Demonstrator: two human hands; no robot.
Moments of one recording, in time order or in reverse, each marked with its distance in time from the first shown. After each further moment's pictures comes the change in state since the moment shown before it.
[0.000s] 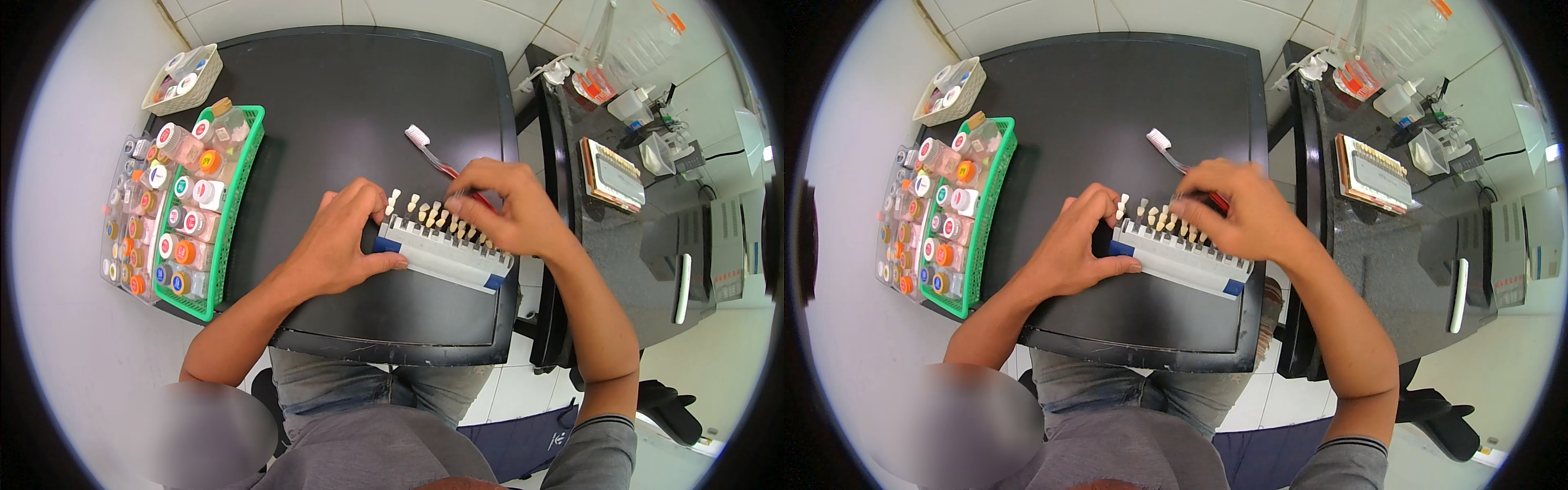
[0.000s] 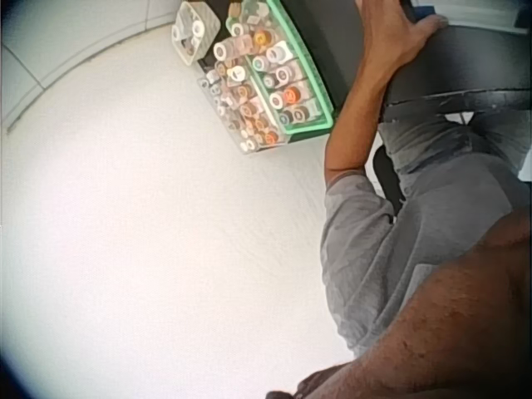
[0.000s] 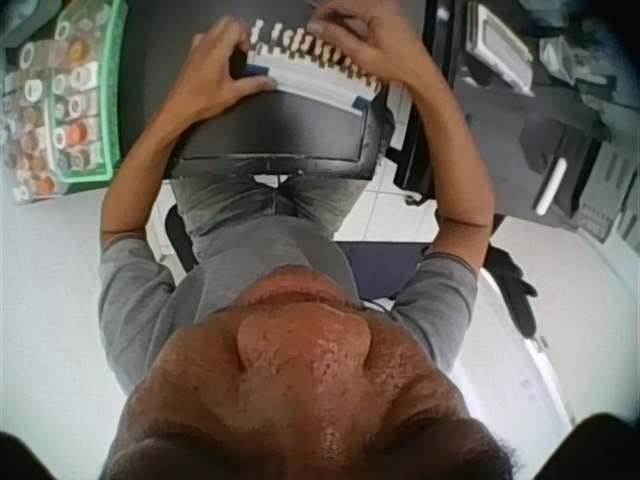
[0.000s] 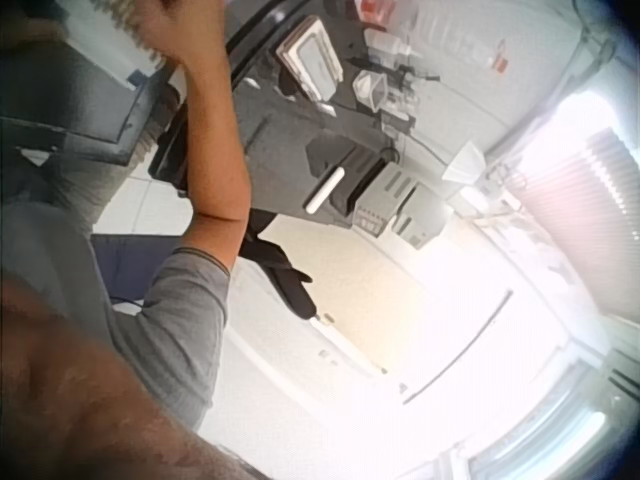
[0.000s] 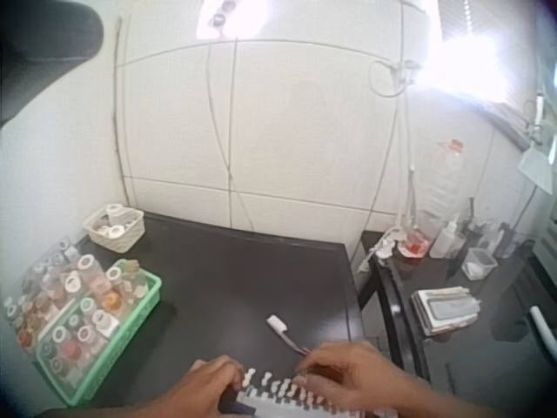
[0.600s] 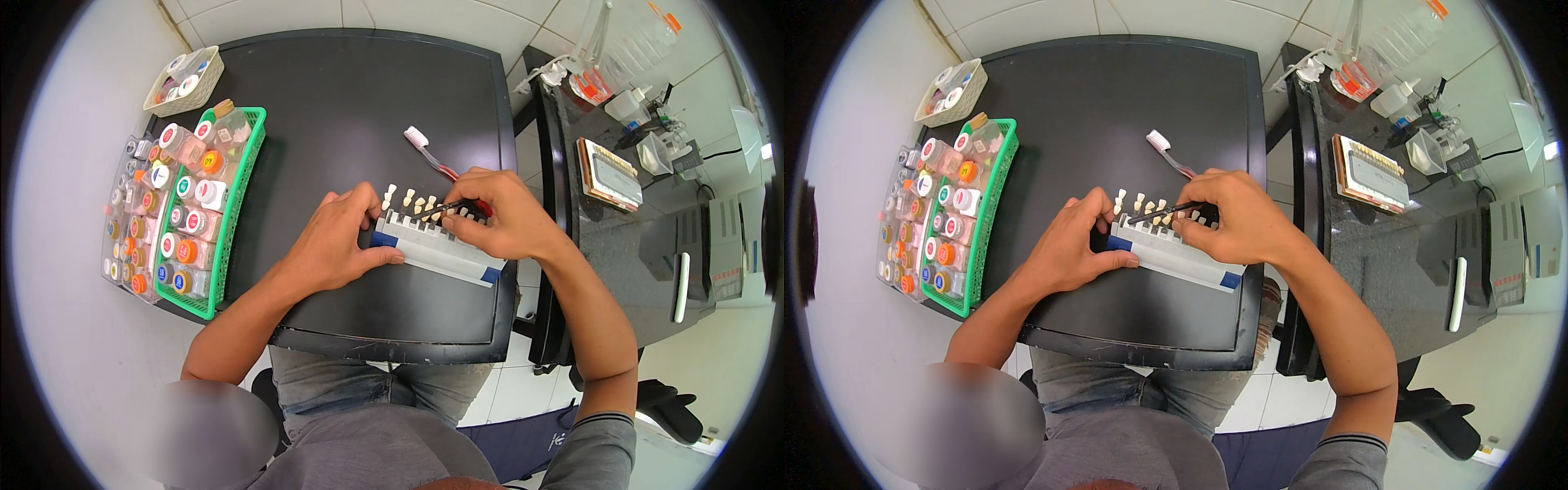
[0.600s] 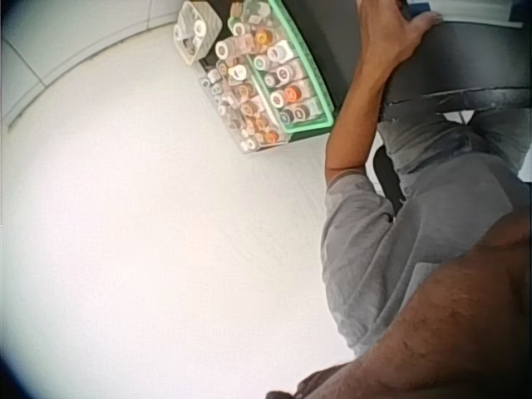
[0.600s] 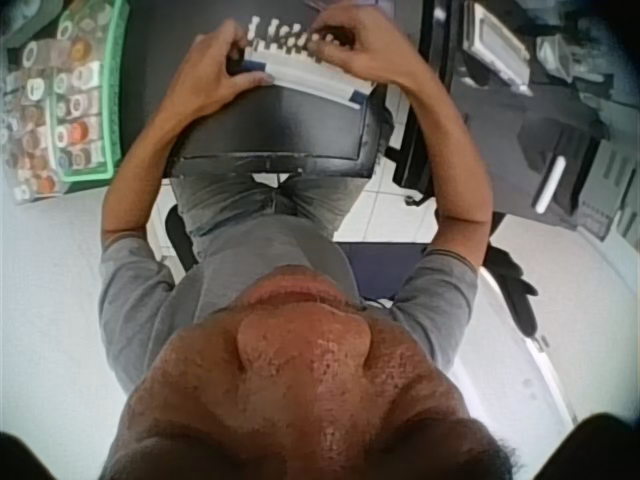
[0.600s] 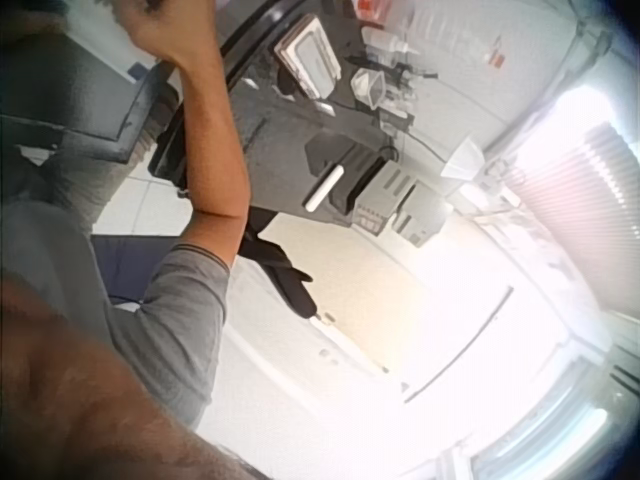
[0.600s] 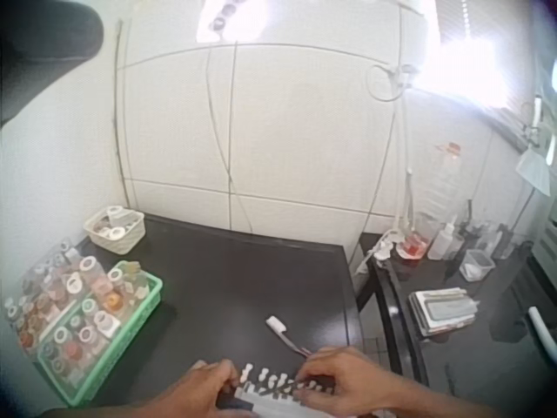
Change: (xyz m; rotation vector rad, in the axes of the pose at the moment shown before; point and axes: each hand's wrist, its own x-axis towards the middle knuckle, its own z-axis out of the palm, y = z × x) left_hand -0.001 0.004 -0.002 -0.038 -0.022 -0.135; right_hand -0.002 -0.004 0.002 -0.073 -0.144 0.024
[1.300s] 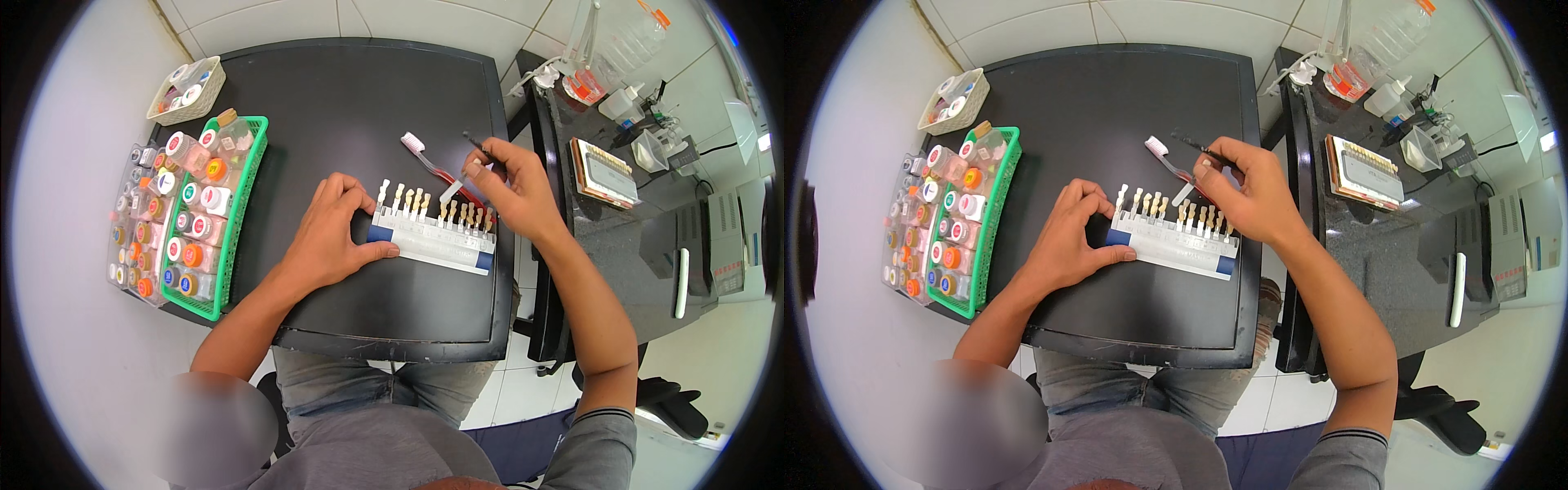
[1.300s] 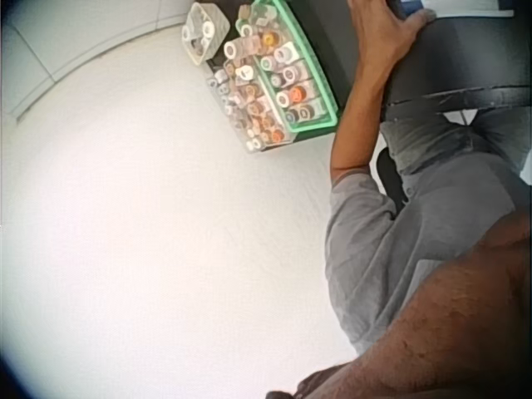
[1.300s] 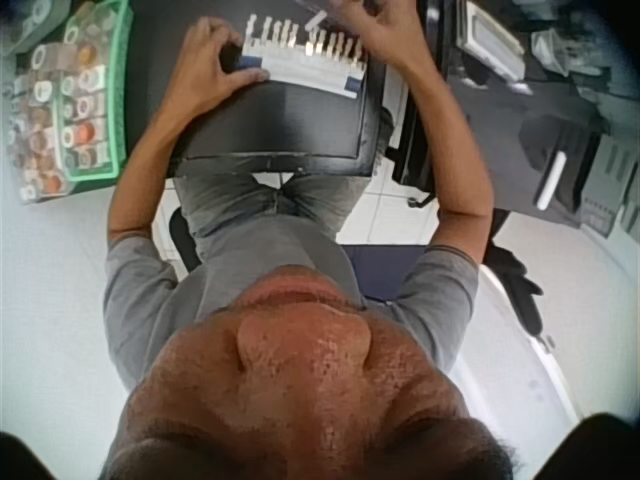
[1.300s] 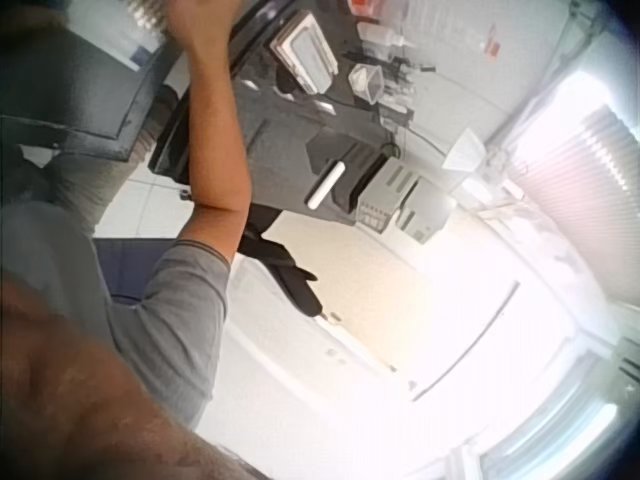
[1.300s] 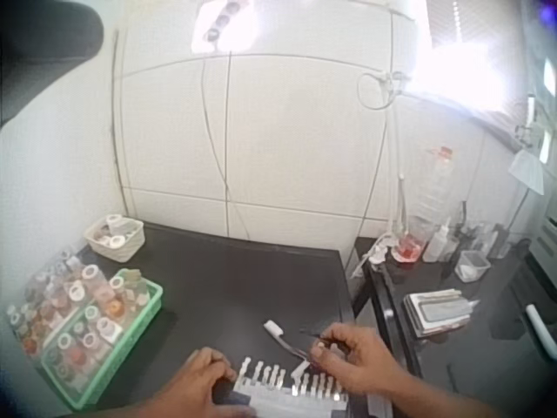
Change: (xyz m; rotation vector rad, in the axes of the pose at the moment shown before) left_hand 0.001 -0.006 0.001 0.111 0.157 0.070; right_hand -0.002 0.019 -0.005 0.303 0.359 0.133
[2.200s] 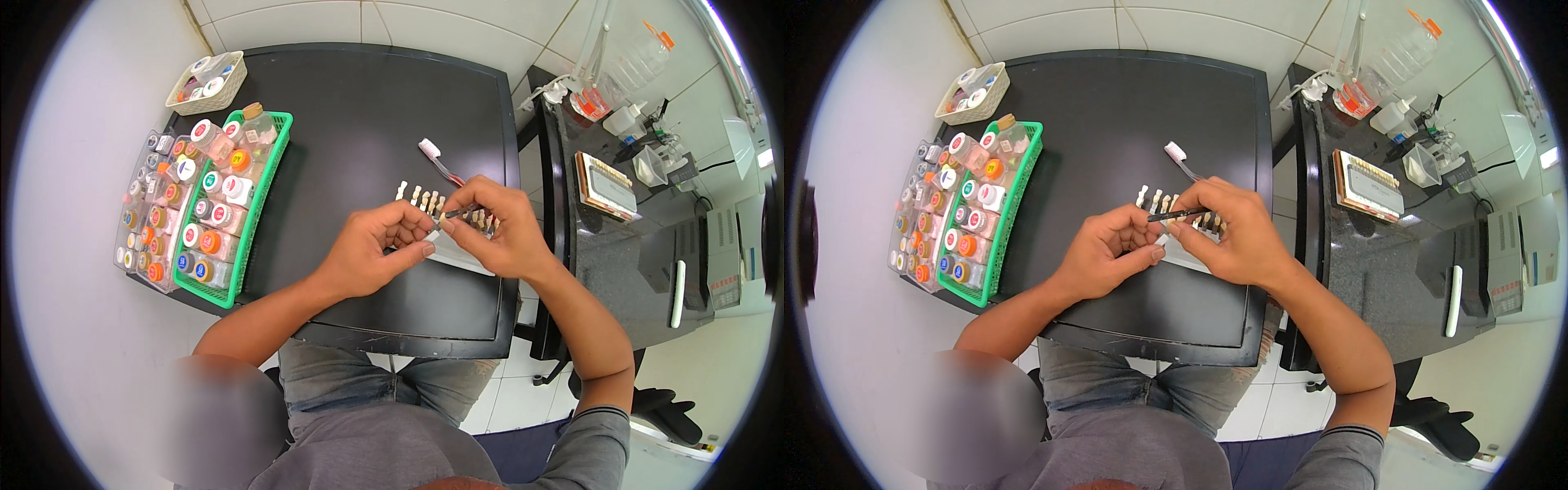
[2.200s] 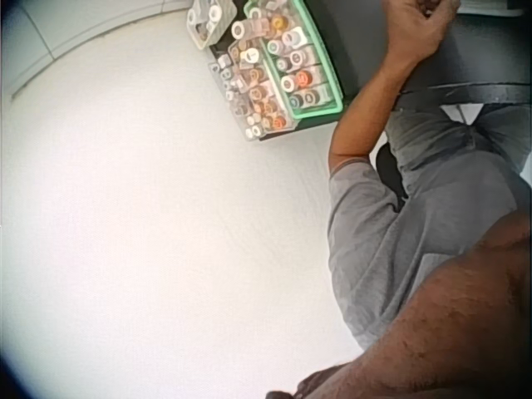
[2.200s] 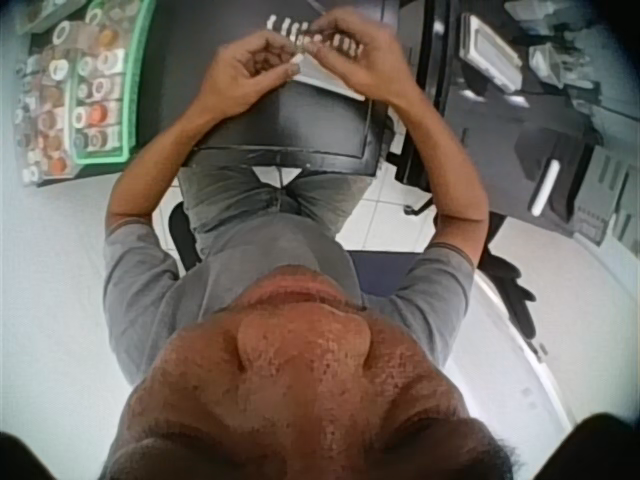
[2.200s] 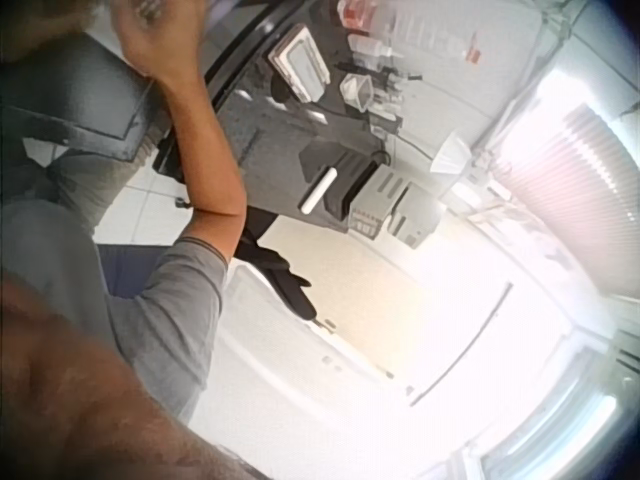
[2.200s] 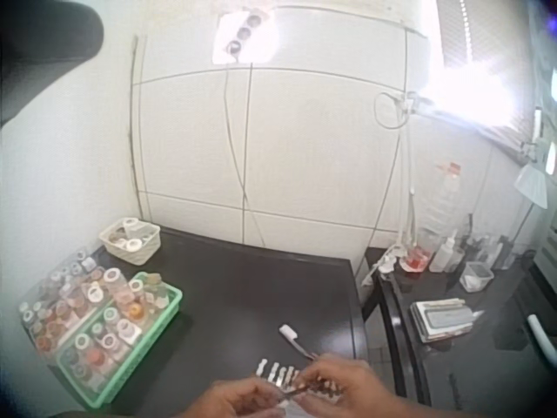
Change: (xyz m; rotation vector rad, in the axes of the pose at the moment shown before) left_hand -0.010 0.020 0.020 -0.952 -0.135 -0.052; right_hand -0.024 -0.037 0.034 -0.101 -0.117 -0.295
